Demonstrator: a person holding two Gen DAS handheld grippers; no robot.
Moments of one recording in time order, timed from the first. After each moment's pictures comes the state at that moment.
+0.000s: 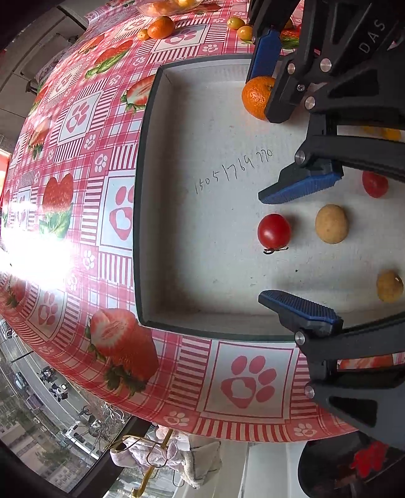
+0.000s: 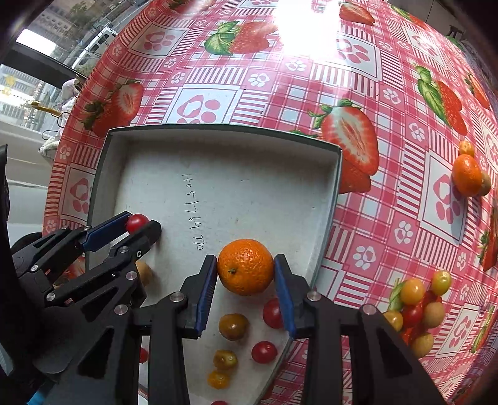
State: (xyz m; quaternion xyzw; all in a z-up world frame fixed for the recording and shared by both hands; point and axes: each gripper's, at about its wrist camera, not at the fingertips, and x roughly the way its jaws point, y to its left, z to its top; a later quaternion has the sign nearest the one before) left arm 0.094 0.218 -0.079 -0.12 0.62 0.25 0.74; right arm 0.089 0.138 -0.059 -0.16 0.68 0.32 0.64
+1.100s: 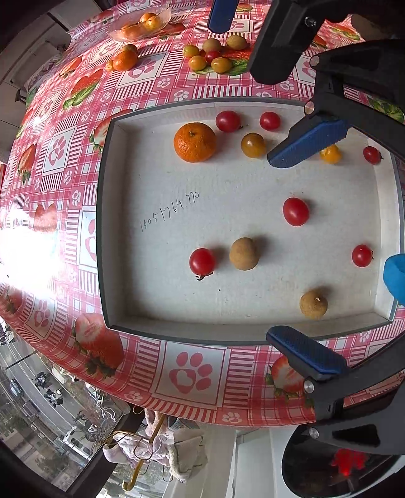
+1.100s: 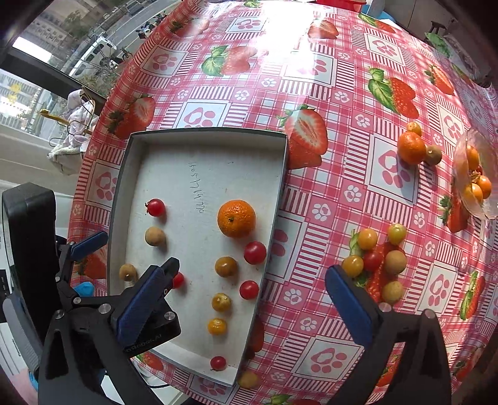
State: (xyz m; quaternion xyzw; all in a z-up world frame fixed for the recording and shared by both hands) left arm 0.054 0.170 -0.046 -0.12 0.65 0.22 0.72; right arm 0.075 0.082 0.011 -0.15 0.67 0.31 0.66
